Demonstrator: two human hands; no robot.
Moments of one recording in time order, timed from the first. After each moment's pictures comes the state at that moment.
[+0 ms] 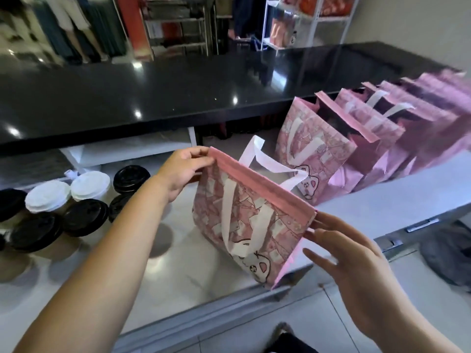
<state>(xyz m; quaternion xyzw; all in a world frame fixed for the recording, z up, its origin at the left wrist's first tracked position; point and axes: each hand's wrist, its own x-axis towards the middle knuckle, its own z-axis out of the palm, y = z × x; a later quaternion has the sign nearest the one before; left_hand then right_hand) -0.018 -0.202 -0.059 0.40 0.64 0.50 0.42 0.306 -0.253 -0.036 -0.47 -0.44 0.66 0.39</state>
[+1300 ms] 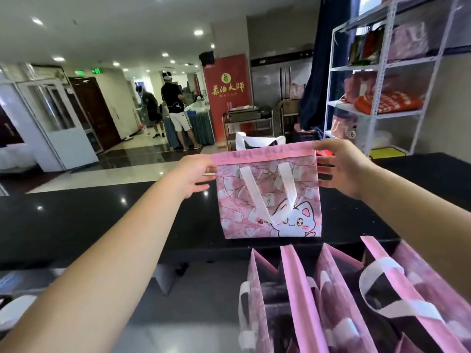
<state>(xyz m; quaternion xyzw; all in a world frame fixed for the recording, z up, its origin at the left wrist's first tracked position) 0.058 0.129 0.152 0.25 0.76 0.55 0.23 0.291 0.302 0.146 -0.29 -0.61 0.68 0.29</state>
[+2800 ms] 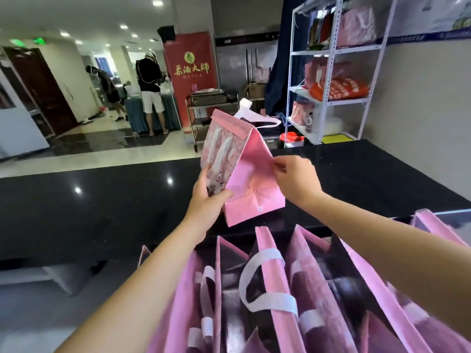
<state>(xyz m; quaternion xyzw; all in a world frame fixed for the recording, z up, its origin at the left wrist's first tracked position) 0.236 0.294 0.017 0.33 0.70 0.60 0.20 0.374 0.455 0.038 -0.30 -0.86 0.19 0.38</state>
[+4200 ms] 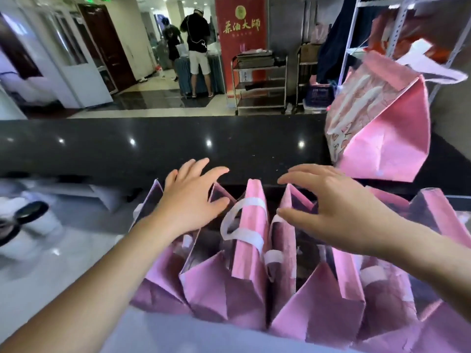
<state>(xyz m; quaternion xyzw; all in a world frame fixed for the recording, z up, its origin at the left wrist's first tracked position) 0.357 0.208 0.035 0.40 0.91 0.09 -0.01 0.557 0.378 0.064 -0.11 -0.97 0.16 0.13</state>
